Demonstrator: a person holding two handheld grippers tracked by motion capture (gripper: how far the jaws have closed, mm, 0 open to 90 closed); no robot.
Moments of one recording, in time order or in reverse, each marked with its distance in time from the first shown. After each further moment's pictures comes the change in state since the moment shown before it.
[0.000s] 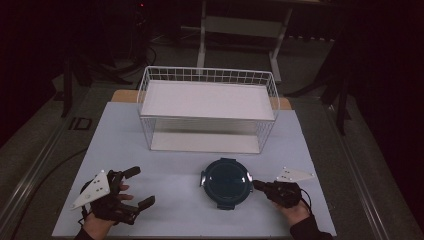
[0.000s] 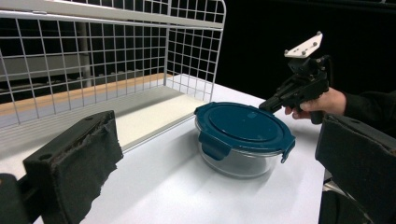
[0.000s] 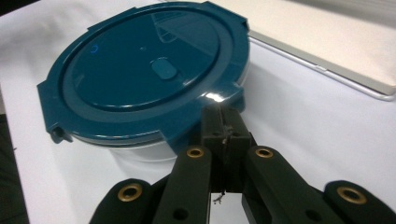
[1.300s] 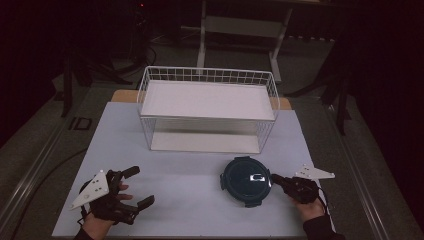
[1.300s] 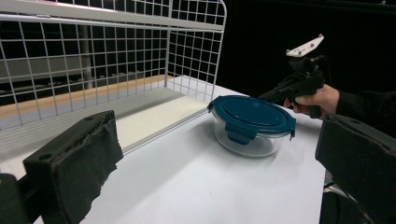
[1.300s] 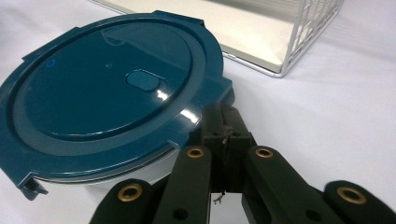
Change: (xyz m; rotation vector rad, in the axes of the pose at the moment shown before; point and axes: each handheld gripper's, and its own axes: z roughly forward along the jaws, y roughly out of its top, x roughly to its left) left arm 0.001 0.001 -0.001 -0.006 0.002 0.000; right arm -0.037 -0.015 -0.029 -0.032 -0.145 0.051
